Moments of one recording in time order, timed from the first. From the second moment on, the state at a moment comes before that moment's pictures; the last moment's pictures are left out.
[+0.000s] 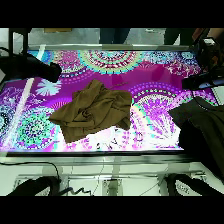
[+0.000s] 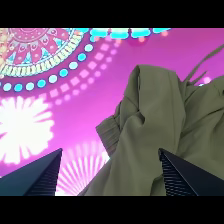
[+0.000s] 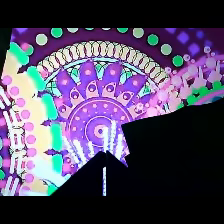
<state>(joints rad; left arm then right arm) -0.29 -1.11 1.61 1.67 -1.16 -1.41 -0.05 -1.18 1.57 -1.54 1.39 1.35</state>
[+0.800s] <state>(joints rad) -0.29 -1.11 1.61 1.67 -1.16 -1.41 -0.05 -1.18 1.57 -1.50 1.36 1.35</state>
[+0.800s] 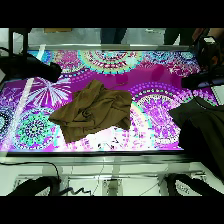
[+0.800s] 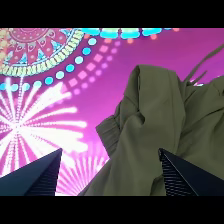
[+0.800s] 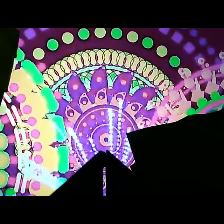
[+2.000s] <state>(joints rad) -0.25 -1.13 1.60 1.78 -1.38 -1.33 0.61 -1.39 1.40 -1.22 1.15 1.10</state>
